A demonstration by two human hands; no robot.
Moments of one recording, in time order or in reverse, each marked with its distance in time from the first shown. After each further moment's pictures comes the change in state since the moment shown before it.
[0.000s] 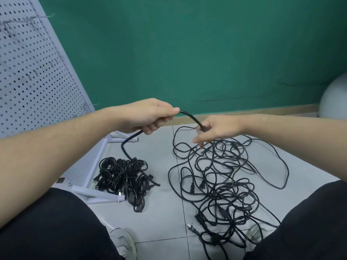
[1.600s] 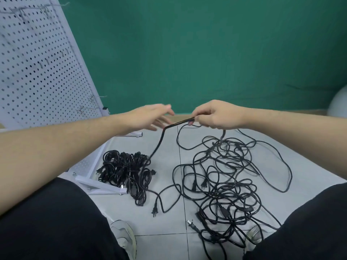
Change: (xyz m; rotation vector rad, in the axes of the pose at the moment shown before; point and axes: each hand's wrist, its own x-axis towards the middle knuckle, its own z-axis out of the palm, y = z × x) left_hand -0.001 -0.056 -0.009 0.038 0.152 -0.042; right_hand 0.010 -0.032 -0.005 0.057 0.204 -0.073
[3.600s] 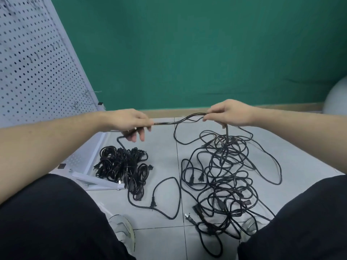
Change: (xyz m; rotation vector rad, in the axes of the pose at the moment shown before) left_hand -0.002 -0.026 -0.025 0.262 -0.120 -0.165; right_hand -0.011 0.056 -0.011 -0.038 0.095 0.140
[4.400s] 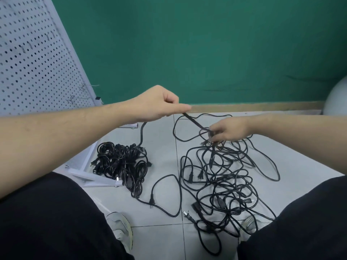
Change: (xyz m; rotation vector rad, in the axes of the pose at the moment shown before) left_hand -0.006 0.071 0.025 -0.135 0.218 0.349; right_hand 0.009 0.031 0.031 -0.361 -0.397 0.059
